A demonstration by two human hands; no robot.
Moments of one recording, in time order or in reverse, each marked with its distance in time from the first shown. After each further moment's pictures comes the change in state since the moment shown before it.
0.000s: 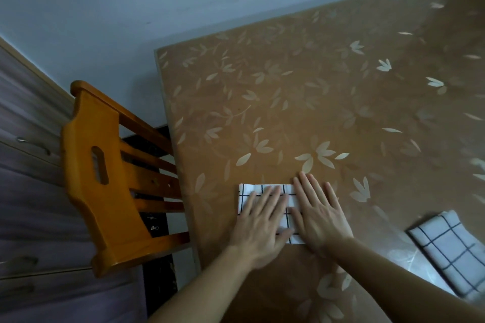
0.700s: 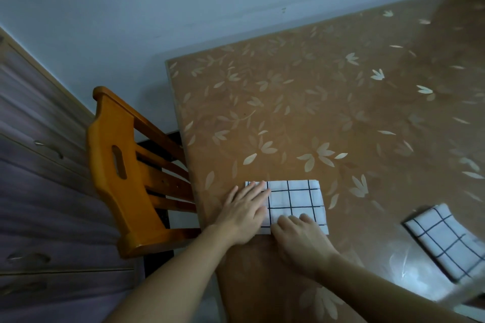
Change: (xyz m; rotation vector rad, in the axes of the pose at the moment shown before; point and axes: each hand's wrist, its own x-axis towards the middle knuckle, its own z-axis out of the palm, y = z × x) left_hand -0.016 -0.044 -0.025 -0.313 -0.093 -0.094; right_hand -0.038 -0.064 -0.032 -0.109 0.015 -0.401
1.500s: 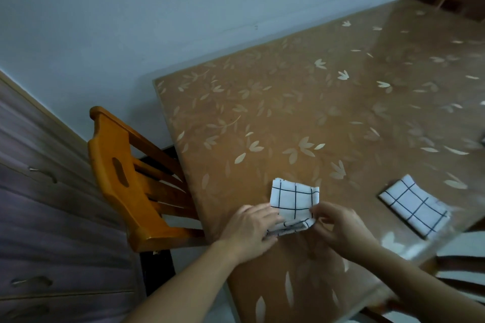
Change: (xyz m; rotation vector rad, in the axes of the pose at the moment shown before) left_hand -0.051 0.029 0.008 0.138 0.089 0.370; right_hand -0.084 0.026 -0.024 0.694 0.162 0.532
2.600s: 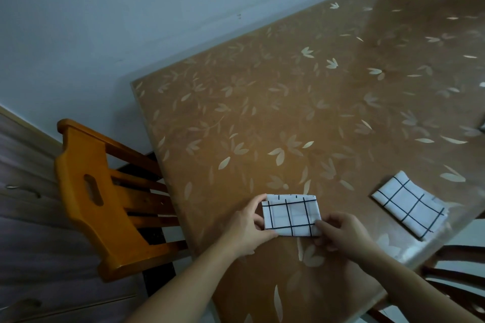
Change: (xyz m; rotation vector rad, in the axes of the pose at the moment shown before) left_hand 0.042 0.012 -0.001 -0.650 -0.110 -0.531; right_hand 0.008 0.036 0.001 0.544 -0.048 0.566
